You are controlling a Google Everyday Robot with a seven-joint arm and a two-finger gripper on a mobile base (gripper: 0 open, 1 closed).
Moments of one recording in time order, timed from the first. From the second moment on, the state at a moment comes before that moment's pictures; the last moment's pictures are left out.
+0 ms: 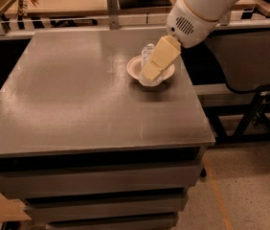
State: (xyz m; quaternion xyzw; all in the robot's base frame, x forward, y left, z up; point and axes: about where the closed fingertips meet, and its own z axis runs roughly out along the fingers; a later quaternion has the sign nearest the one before) arm 0.545 -0.075 0.963 -0.45 0.86 0.08 0.21
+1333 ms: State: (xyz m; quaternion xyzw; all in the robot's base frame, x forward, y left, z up) arm 0.604 -0.039 0.907 -0.37 0.91 0.03 0.18
